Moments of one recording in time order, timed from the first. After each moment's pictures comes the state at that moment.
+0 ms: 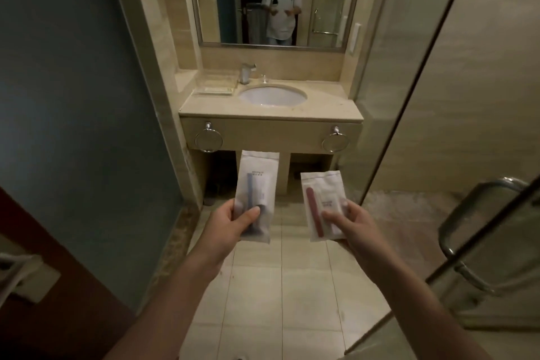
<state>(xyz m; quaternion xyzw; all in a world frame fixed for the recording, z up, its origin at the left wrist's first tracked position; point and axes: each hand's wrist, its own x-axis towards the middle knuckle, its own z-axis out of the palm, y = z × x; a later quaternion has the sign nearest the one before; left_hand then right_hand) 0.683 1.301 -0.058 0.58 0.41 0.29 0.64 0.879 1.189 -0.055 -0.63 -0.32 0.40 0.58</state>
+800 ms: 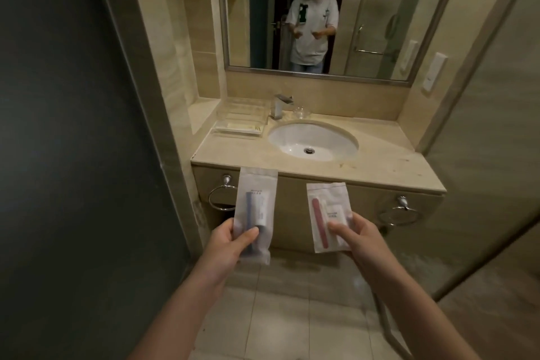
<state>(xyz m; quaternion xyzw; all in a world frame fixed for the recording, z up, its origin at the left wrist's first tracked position) 0.778 1.675 -0.065 0.51 0.45 0.33 0.65 0.999 1.603 -0.077 -0.63 -0.35 0.42 0.56</state>
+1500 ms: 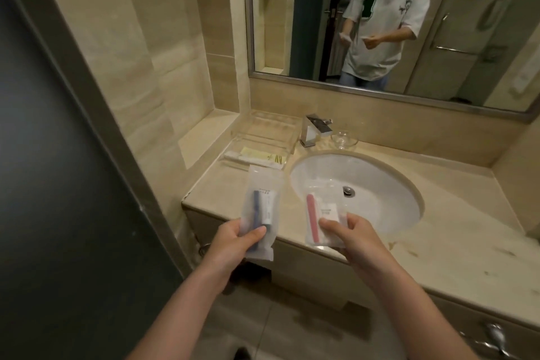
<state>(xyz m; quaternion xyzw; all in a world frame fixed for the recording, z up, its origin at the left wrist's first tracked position) 0.934 1.965 -0.088 0.48 0.54 0.35 0.59 1.149 1.937 -0.093 -0.60 -0.37 0.51 0.49</state>
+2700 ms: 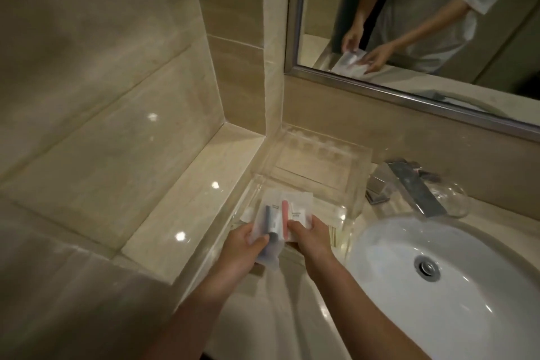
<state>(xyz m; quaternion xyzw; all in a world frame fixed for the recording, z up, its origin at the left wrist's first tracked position) 0.924 2.361 -0.195 0.49 0.66 0.27 0.50 1.062 2.367 -0.212 -0.69 -0.24 0.53 0.43</state>
